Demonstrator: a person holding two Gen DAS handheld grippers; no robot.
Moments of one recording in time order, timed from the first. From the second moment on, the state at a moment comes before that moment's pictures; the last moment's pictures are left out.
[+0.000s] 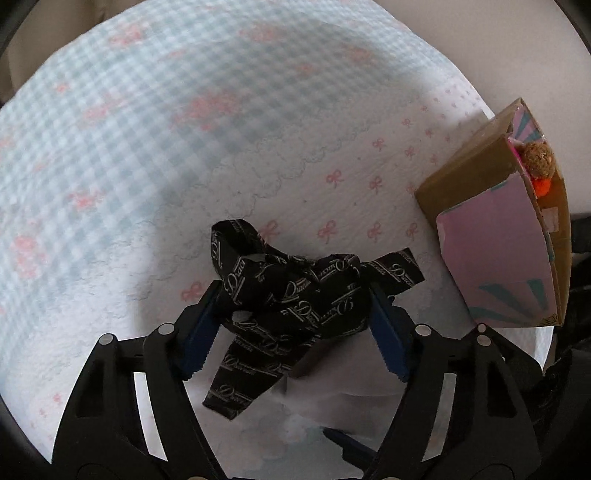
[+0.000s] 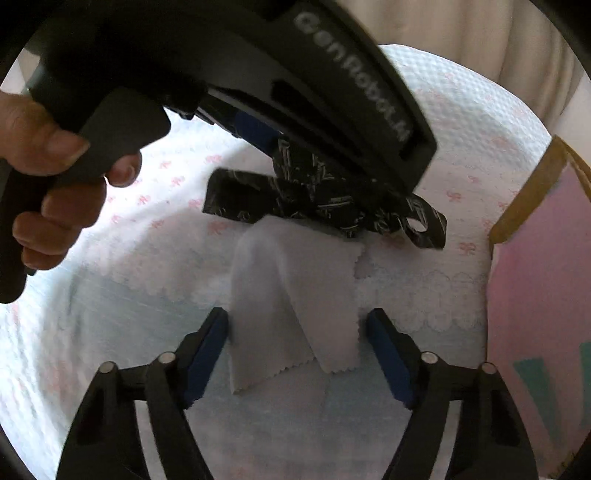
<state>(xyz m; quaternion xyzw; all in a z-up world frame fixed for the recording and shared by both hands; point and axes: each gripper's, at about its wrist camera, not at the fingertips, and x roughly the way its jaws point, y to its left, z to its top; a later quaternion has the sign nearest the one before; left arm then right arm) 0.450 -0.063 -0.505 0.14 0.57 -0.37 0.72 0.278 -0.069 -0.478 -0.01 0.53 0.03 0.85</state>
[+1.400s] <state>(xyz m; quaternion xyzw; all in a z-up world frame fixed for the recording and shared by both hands) 0.344 0.032 -0.254 0.01 0.46 -0.28 0.84 0.176 -0.094 -0.232 0.02 0.42 -0.04 0.91</state>
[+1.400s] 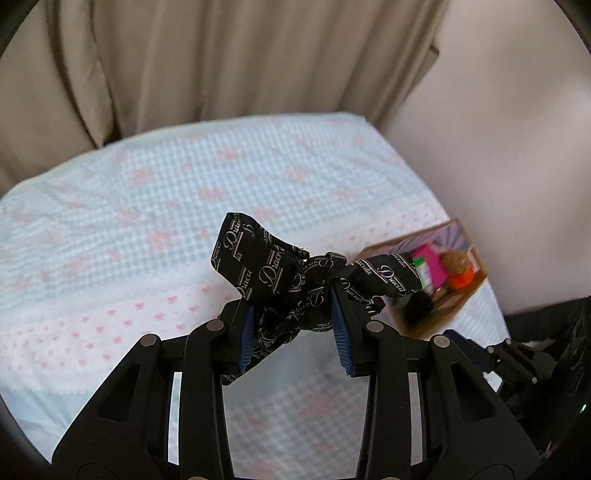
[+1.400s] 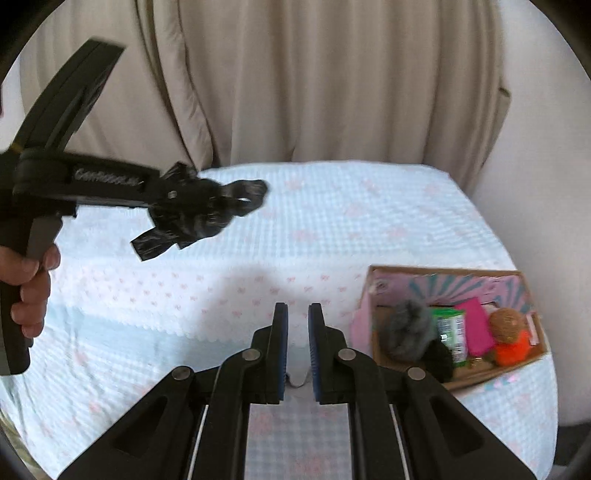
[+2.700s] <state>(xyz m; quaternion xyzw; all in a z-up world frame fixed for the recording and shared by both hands) 0.257 0.105 -0.410 -0.05 0.50 -0.18 0.84 0.172 -0.114 -0.471 0.05 0.47 -0.05 0.88</state>
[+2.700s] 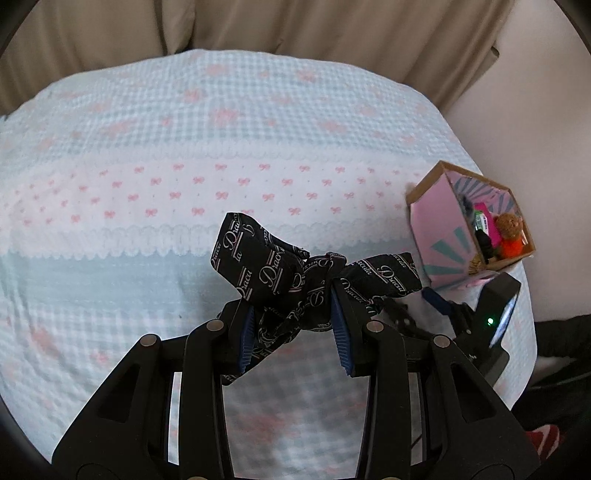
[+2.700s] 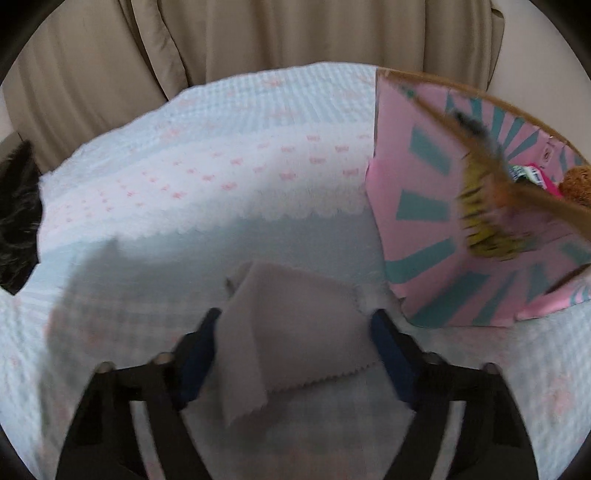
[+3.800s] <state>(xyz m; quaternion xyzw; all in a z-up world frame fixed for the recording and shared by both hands) 0.238 0.043 -0.222 -0.05 0.46 -0.19 0.87 0.154 -0.129 -0.198 0.03 0.42 -0.02 0.91</state>
